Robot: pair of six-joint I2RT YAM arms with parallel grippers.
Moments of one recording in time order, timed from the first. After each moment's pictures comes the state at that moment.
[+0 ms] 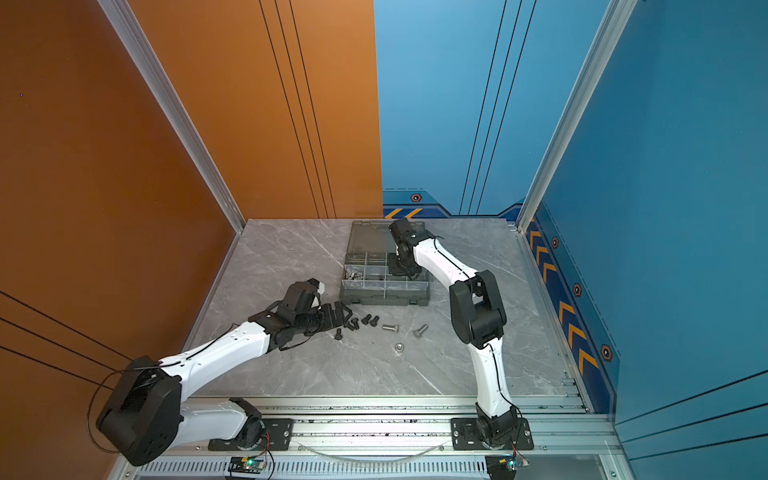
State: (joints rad) left arm -0.52 1.30 0.69 -0.22 0.17 -0.77; right arm 0.45 2.16 1.85 -0.85 -0.05 0.36
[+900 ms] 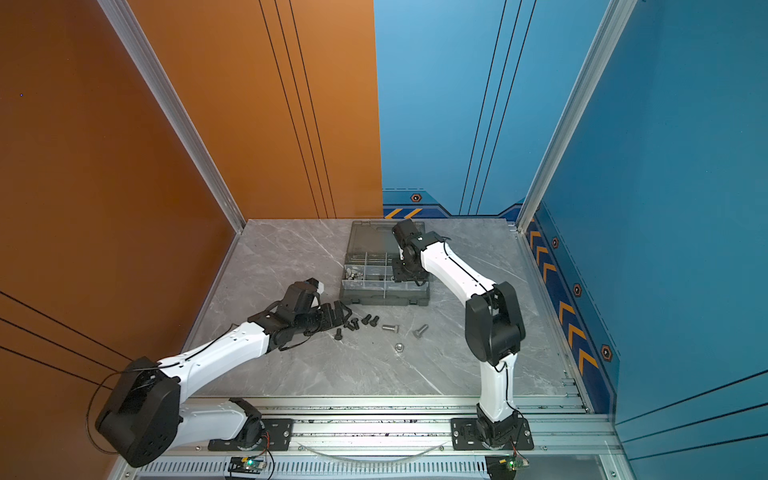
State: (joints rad) left arm -0.52 1.29 0.69 -0.22 0.16 -0.78; right arm 0.49 1.89 1.65 -0.94 -0.01 0.31
